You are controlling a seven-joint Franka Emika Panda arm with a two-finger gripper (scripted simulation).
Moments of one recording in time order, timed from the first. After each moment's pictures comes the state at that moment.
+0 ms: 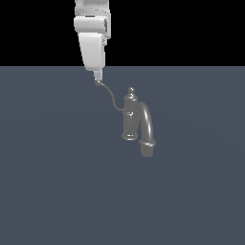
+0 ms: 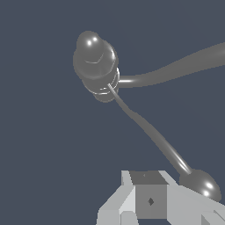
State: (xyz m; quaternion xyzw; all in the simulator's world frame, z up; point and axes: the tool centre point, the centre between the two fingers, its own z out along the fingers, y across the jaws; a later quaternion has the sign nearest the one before) arm 0.000 0.074 0.244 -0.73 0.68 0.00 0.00
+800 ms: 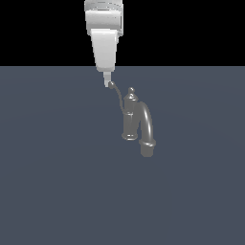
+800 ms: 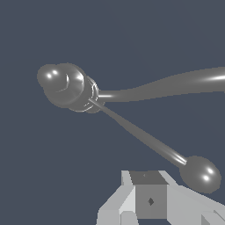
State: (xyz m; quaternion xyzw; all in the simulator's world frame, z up) arm -0.035 0.041 0.244 -0.73 0.68 0.00 0.01
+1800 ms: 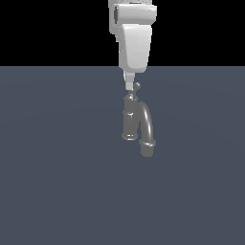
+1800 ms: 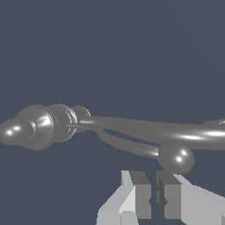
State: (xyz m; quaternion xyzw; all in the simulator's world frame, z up) arm -0.066 -0.015 0.244 -0.74 0.67 0.00 0.00
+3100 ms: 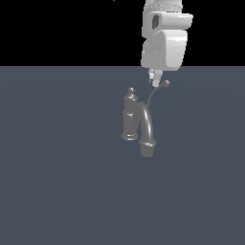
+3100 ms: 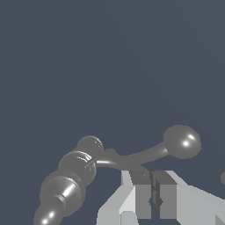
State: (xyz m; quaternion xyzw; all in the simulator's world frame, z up) arm -0.026 -0.092 0.244 -0.75 0.67 0.00 0.00
